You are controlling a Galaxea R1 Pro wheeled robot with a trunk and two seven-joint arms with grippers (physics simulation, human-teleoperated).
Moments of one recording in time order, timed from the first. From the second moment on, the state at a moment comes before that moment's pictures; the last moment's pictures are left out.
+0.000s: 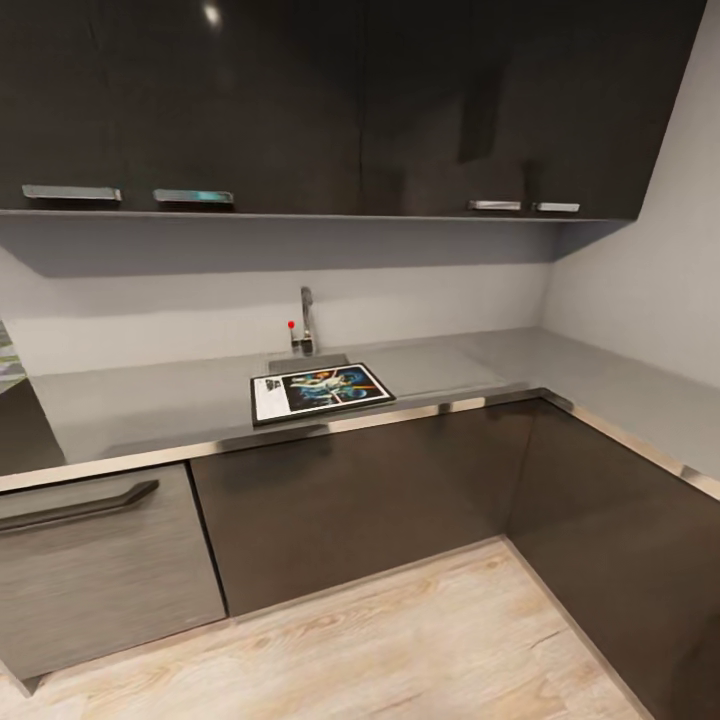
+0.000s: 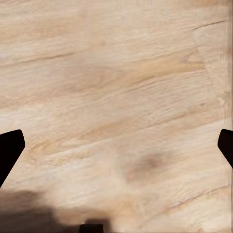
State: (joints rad) left arm 0.03 0.02 0.01 -0.67 0.00 -0.07 0.00; right arm -0.12 -0.07 0.00 -0.30 0.02 -0.27 0.00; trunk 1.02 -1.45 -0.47
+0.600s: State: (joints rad) left arm 0.03 -0.02 0.00 -1.06 0.00 -0.05 0.00; right arm -0.12 -0.07 0.00 -0.30 0.01 -0.27 0.00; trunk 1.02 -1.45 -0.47
